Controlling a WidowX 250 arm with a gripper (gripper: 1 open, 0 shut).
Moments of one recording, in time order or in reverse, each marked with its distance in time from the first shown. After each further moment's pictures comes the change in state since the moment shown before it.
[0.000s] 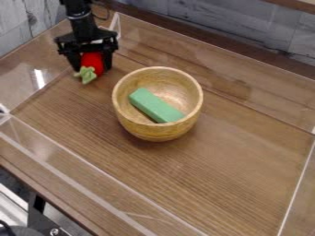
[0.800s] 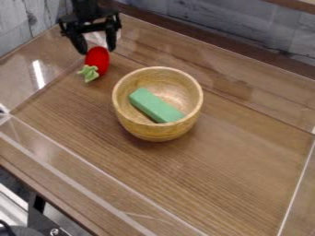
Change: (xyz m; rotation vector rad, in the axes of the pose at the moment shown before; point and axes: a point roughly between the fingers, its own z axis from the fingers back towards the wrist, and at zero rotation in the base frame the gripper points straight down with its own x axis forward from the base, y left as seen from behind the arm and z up) arm 0.015 -0.015 0.031 -0.062 -0.009 -0.004
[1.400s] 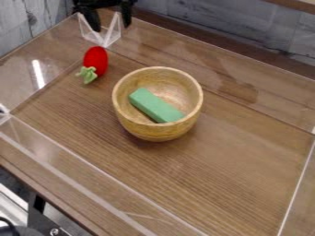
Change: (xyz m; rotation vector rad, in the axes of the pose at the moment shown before) arm 0.008 -0.036 0.030 -0.010 -0.068 0.050
